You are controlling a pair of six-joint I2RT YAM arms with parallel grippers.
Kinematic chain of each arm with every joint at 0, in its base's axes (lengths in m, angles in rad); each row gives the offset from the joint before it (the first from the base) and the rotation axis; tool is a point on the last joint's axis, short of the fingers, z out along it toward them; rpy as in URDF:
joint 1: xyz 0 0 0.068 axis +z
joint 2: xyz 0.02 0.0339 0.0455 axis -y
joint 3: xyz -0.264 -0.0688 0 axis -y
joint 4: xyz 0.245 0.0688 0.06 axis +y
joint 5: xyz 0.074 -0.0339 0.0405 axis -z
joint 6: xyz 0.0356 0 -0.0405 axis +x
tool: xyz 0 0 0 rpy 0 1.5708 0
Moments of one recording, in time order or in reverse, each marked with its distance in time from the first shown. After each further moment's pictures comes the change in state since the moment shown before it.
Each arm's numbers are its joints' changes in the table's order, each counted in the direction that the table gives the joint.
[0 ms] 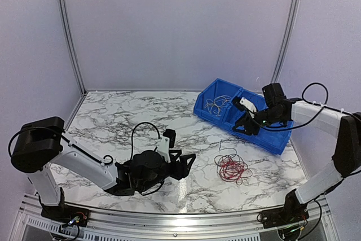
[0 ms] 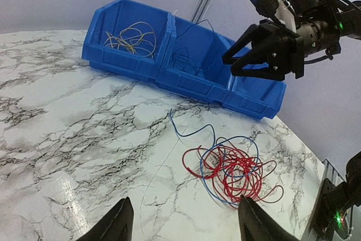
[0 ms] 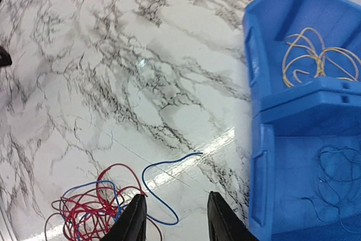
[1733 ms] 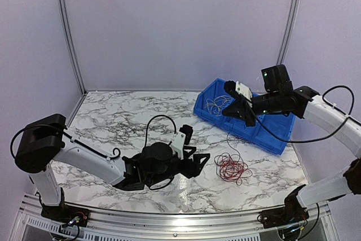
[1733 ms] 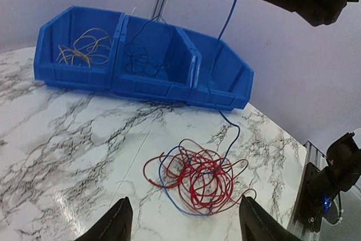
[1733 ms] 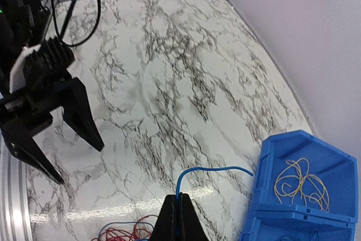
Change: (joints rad) left arm 0.008 -0.037 0.133 0.097 0.153 0.079; right arm 0.273 0.150 0.151 0.100 0.021 -0.072
